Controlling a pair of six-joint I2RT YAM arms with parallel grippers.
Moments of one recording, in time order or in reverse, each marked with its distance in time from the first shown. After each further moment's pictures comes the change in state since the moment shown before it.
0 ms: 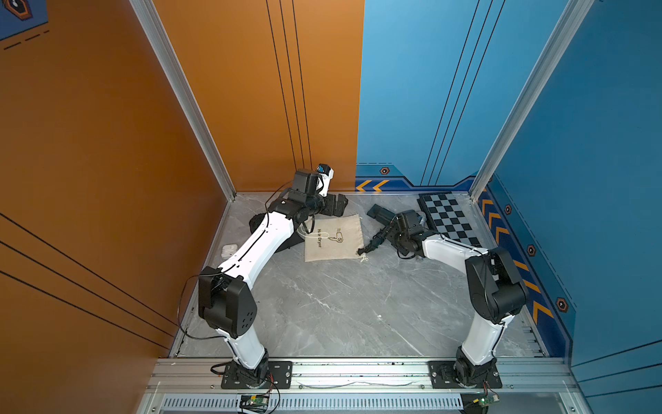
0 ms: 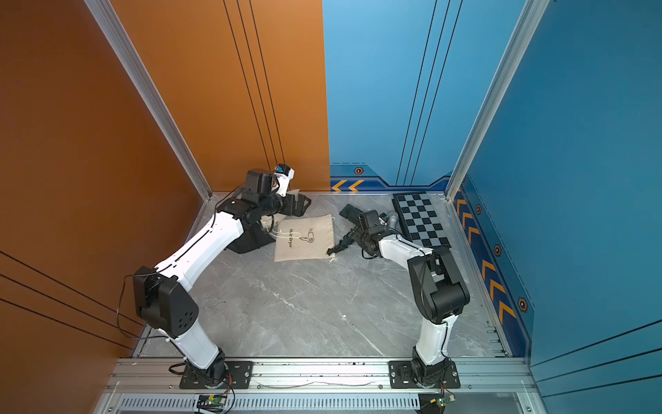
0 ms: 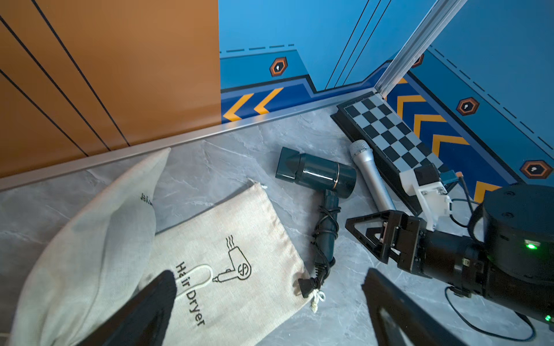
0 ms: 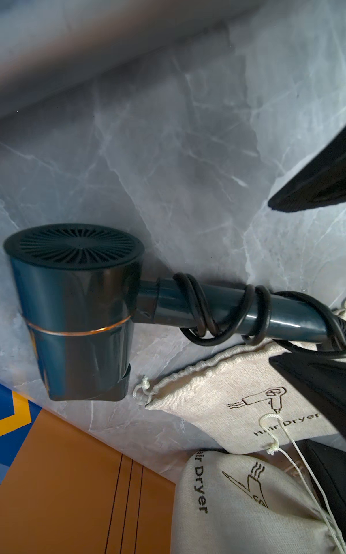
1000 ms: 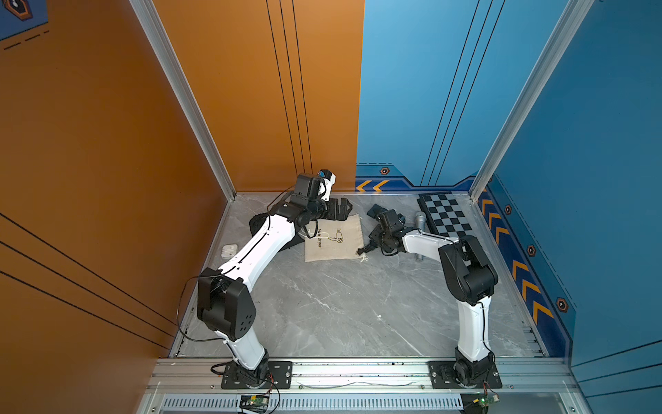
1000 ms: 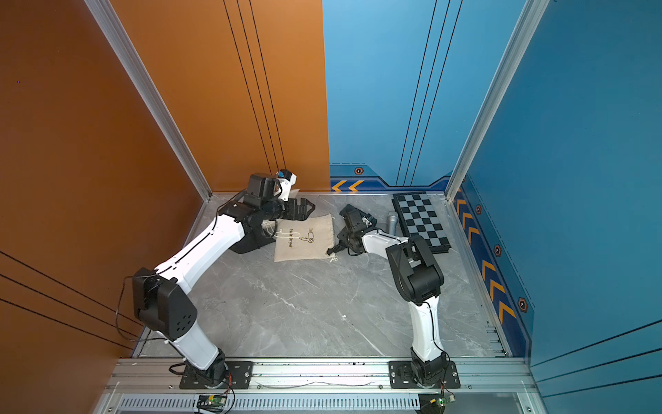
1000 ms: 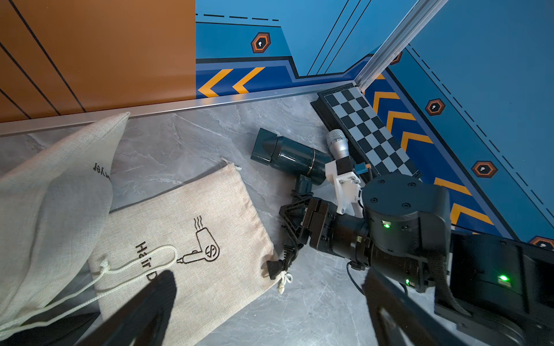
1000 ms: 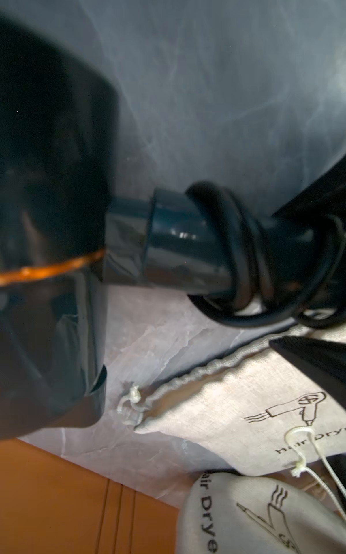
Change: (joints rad) left arm -0.008 -0.021 -0.031 -0.014 0.071 -0.099; right arm 0.062 0.231 0.191 0.001 0.018 0.047
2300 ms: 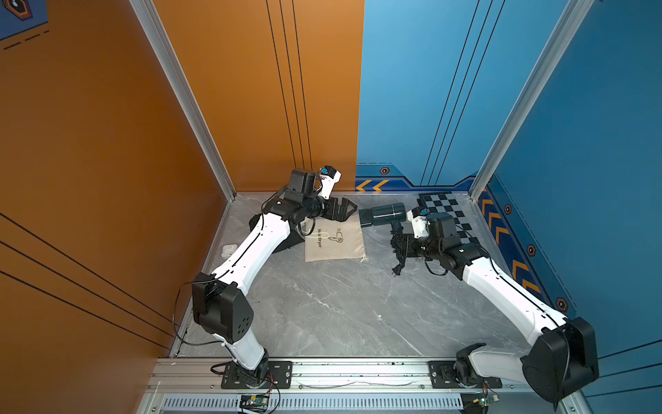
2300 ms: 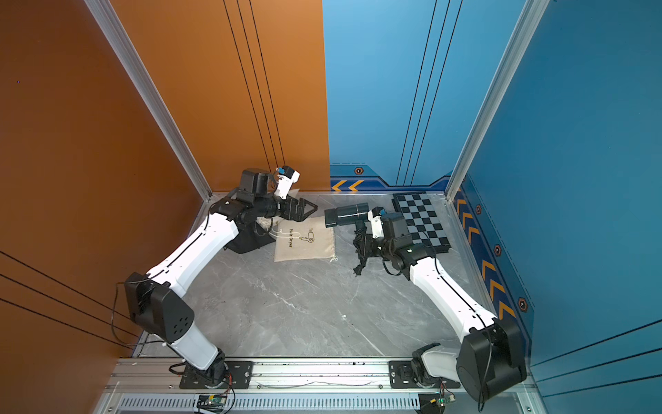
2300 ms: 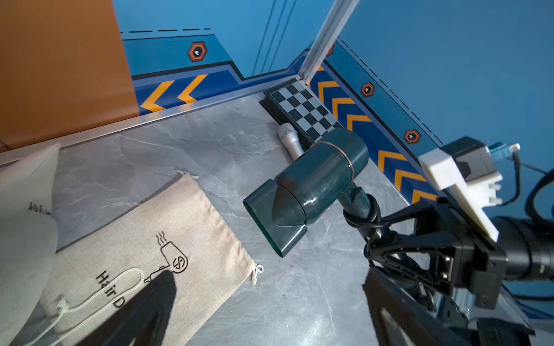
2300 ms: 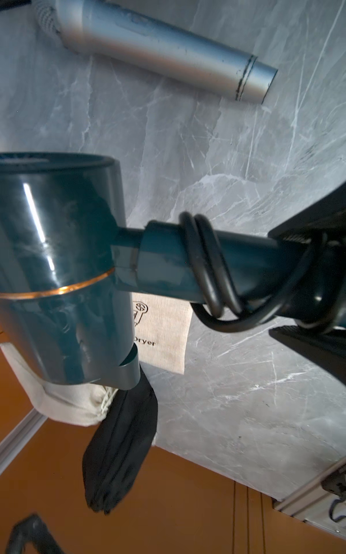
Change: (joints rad) left arm 0.028 -0.024 0.049 -0.058 0.260 0.139; right arm -0.085 -0.813 -0.352 -0.247 -0.348 -0.720
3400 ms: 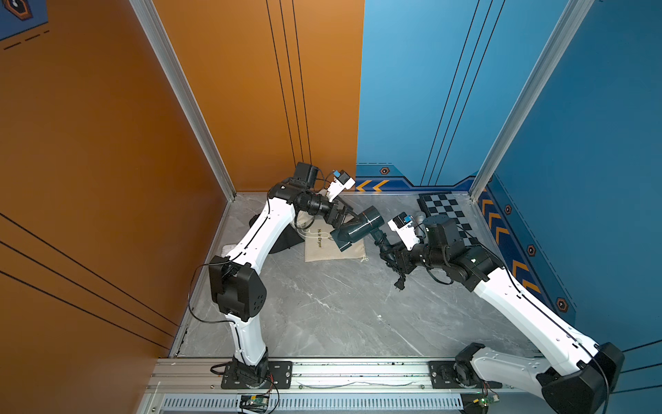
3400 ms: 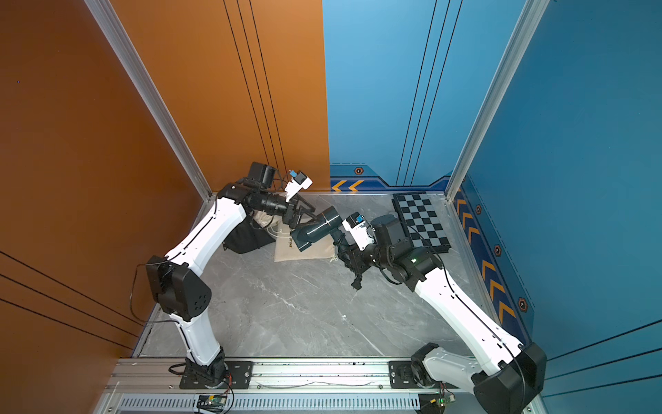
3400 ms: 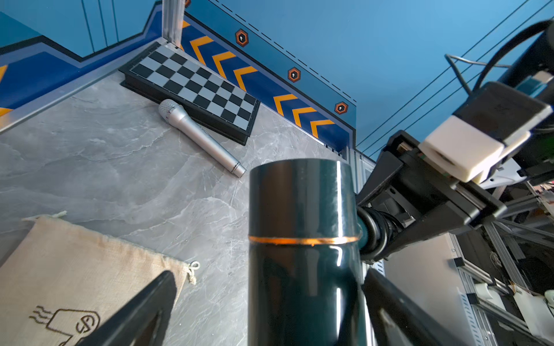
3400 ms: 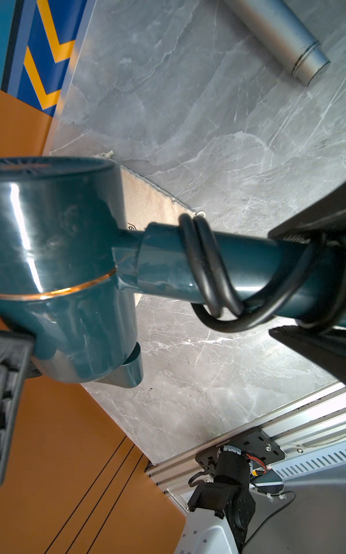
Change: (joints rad) left arm 0.013 0.194 0.255 -0.344 0.484 0.397; right arm 0.193 -0.103 0.128 -0.221 -0.039 -0.292
